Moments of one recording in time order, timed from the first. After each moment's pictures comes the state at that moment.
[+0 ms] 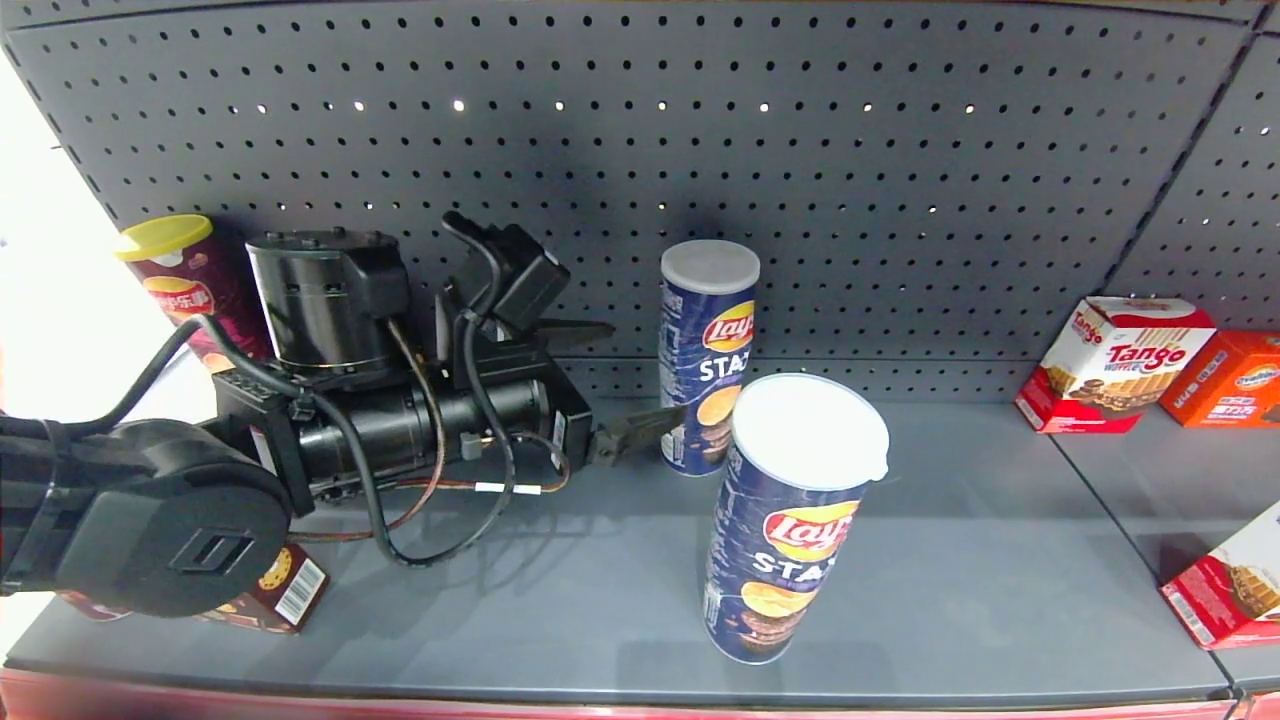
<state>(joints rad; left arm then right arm) -0.49 1.73 -0.93 -0.68 -0.43 0.23 -0.09 0.10 0.00 -0.06 0.10 -0.03</state>
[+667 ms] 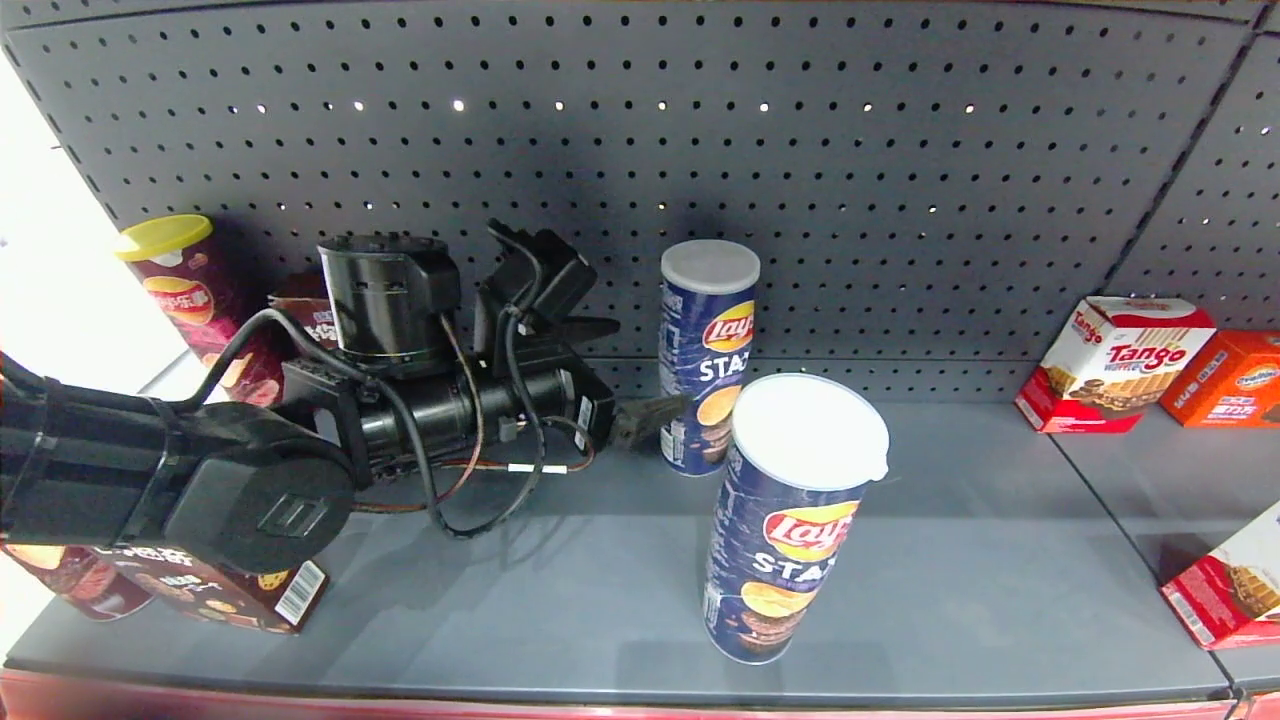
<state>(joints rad) -0.48 1.83 -1.02 -0.68 -0.38 0.23 -0.09 0.10 0.00 -0.06 0.10 -0.03</state>
